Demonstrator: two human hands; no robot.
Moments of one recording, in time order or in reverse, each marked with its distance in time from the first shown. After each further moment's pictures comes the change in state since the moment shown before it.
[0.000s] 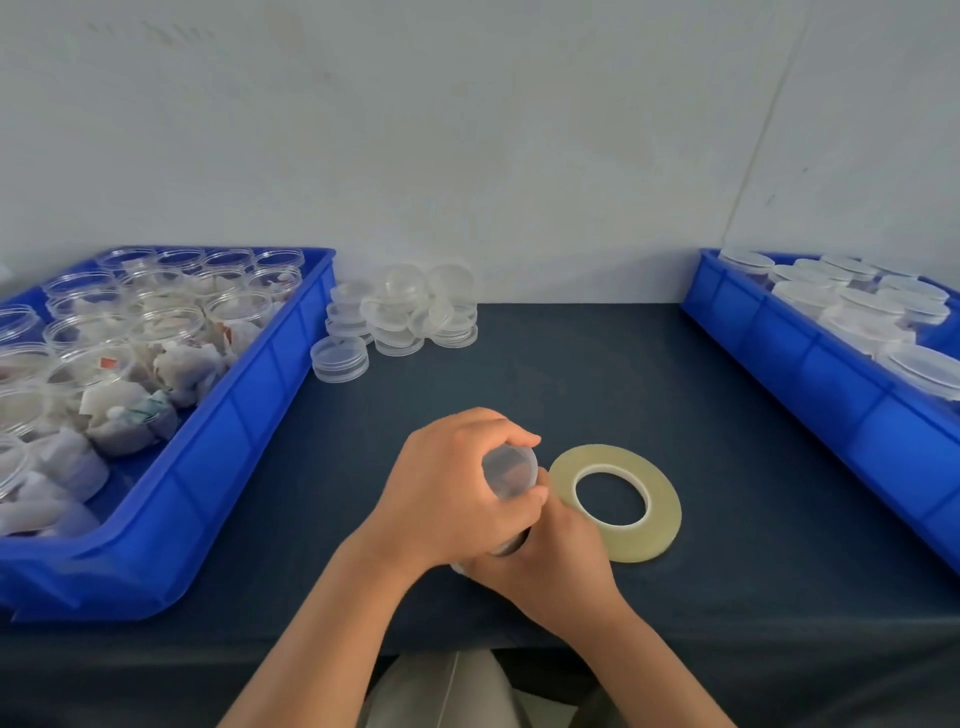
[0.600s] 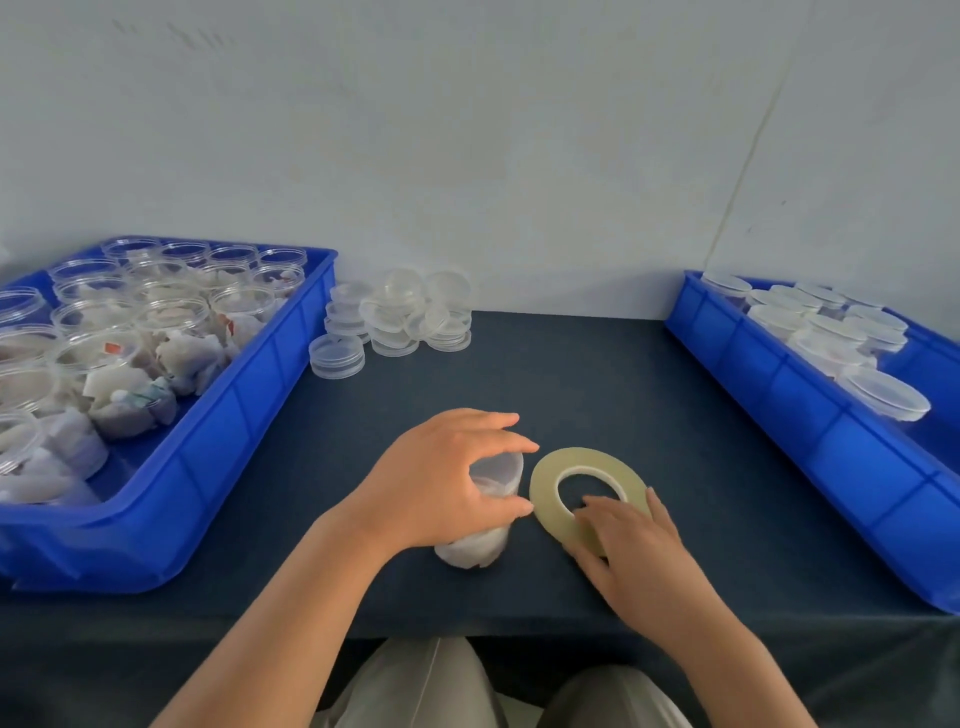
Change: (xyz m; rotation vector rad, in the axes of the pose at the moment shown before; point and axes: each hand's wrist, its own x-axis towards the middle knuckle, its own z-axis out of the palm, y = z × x) left_hand 0.001 -0.007 -0.010 0.082 -0.211 0.051; right_hand -0.013 0.044 -0.091 -0.625 -0.338 0.087
